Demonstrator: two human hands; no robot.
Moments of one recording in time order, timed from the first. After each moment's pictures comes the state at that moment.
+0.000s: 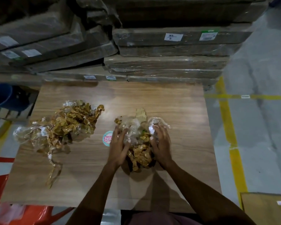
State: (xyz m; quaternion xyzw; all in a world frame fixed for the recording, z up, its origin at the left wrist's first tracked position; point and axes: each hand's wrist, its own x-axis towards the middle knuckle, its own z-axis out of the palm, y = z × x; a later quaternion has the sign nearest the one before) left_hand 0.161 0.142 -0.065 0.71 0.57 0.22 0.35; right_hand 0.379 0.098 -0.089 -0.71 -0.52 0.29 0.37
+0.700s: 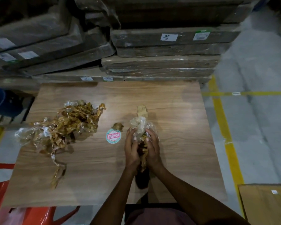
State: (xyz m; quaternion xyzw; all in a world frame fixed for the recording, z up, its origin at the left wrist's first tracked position) left_hand 0.210 0.098 -0.034 0.51 0.54 0.45 0.50; right_hand 0.290 0.069 -0.035 -0.66 -0.35 0.38 0.55
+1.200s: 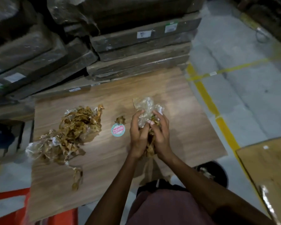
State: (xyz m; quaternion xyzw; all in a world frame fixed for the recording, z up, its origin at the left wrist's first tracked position) left_hand 0.183 0.085 0.069 0.60 0.38 0.42 0.57; right_hand 0.252 0.029 0.069 -0.65 -0.27 0.28 0.65
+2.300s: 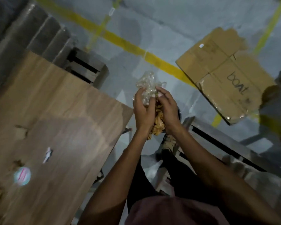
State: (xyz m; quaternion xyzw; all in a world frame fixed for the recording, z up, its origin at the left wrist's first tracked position) left_hand 0.485 -0.208 -0.025 0.74 0.31 0.09 0.59; right_hand 0.513 -0.290 -0.021 -0.64 0.12 0.20 0.73
